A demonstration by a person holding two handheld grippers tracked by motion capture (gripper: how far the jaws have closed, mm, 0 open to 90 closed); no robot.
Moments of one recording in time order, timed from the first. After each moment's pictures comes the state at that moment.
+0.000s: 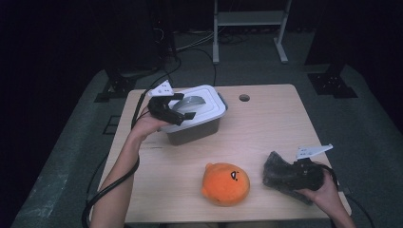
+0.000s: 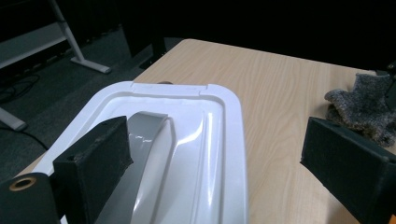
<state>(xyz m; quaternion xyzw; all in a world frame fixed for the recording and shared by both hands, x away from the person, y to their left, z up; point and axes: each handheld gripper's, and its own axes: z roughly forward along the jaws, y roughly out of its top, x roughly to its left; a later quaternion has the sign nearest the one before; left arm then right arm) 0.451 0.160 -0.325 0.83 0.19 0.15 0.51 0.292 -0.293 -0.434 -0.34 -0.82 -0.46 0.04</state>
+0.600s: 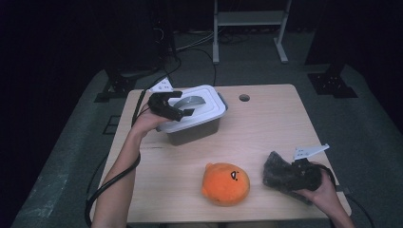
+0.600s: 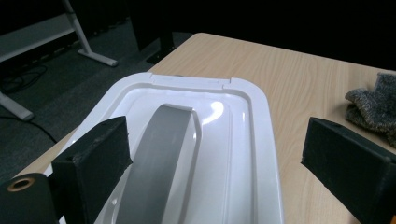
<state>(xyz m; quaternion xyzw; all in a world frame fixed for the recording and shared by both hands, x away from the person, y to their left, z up) 0.470 0.164 -0.330 0.83 0.20 0.15 0.50 0.293 -0.289 -0.436 -0.33 -0.83 -0.45 0.05</state>
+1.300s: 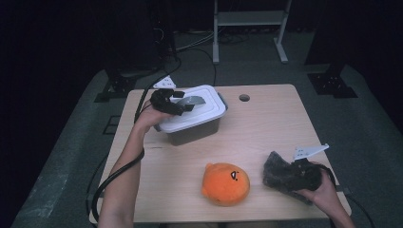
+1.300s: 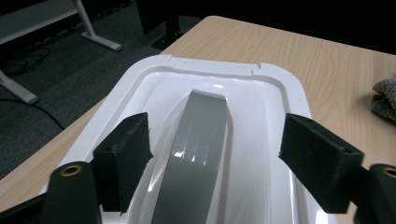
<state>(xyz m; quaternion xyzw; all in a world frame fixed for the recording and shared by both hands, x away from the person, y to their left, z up) 0.494 0.162 -0.341 0.84 0.21 0.15 0.47 0.294 -0.289 -0.436 -0.32 -0.83 -0.46 0.05</state>
